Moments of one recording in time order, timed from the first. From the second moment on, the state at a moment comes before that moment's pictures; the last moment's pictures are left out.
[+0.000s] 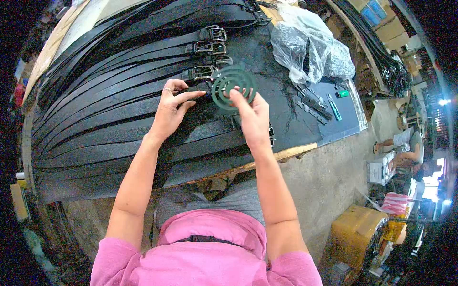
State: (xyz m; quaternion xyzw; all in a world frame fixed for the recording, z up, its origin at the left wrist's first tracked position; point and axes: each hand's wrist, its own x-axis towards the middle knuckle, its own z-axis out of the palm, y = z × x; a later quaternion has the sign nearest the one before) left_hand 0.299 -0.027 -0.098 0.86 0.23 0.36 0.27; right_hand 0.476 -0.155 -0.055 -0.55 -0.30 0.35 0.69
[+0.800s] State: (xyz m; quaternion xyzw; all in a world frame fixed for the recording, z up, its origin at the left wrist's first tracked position) left_hand 0.353 -0.011 -0.055 0.95 0.14 0.24 0.14; right_hand 0.481 -0.164 -0.070 -0.39 -0.17 0.29 0.86
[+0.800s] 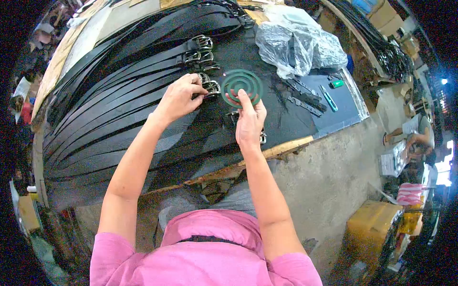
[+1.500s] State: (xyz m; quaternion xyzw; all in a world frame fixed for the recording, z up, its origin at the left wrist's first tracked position) left_hand 0.334 -0.030 -0.096 0.81 0.21 0.45 0.30; right_hand 0.471 -0.159 -0.059 -0.64 -0.52 0.07 0.56
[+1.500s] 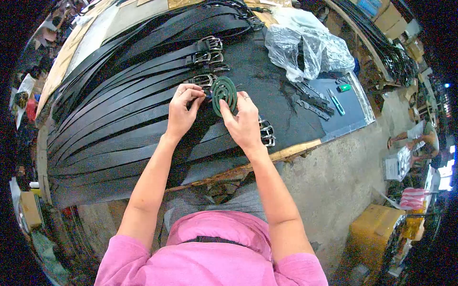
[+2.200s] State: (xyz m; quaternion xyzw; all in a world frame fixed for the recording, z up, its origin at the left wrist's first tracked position) left_hand 0.328 -0.032 -0.088 0.82 0.19 0.45 0.31; right_hand 0.467 -0.155 -0.066 -0.65 -0.55 0.04 0.52
